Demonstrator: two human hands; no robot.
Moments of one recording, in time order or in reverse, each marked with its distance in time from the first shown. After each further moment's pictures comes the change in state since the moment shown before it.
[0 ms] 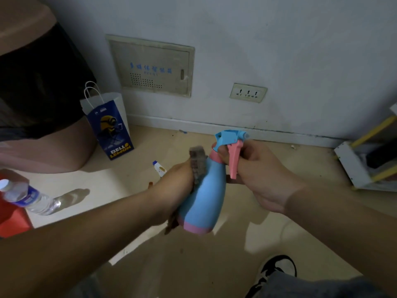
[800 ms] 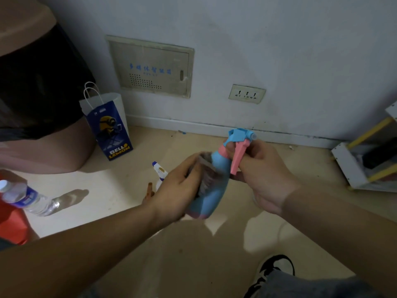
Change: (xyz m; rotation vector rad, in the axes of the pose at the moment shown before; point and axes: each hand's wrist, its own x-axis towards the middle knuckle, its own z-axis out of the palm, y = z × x) left_hand 0.008 -0.021 0.003 0.010 0.040 0.280; right_hand 0.000 0.000 0.003 0.054 0.176 -0.040
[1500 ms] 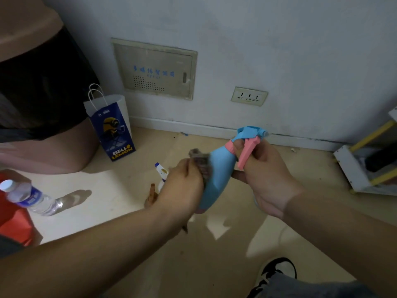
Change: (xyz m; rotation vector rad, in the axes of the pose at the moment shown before) left_hand -0.006 0.018 0.007 -0.061 0.231 -0.256; right_hand 0.002 0.000 0.001 0.030 0.028 -0.047
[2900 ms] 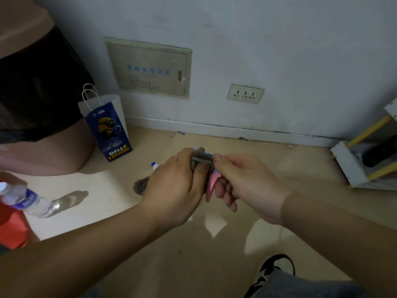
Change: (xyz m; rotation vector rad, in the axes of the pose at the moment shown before) left_hand -0.002 0.001 -0.011 0.629 0.030 0.607; right_hand -0.023 -0.007 -0.002 -0.372 -0.316 0.137
